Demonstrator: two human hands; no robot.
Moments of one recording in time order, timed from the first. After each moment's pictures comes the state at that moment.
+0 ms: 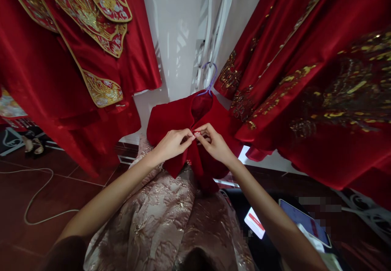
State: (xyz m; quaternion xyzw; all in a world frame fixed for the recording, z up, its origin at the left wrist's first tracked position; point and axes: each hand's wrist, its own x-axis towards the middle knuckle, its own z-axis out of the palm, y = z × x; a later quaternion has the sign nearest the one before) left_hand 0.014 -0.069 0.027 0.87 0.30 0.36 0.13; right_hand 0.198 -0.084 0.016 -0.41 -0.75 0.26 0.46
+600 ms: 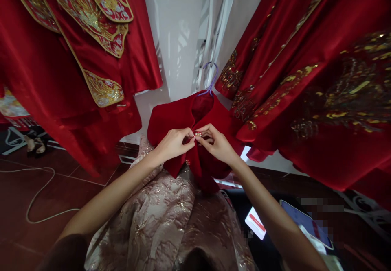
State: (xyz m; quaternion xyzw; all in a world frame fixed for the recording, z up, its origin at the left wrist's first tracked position) left_hand 0.015 -0.069 0.030 0.88 0.31 0.35 0.12; right_hand 0.203 -0.086 0.019 -0.39 -0.75 0.27 0.45
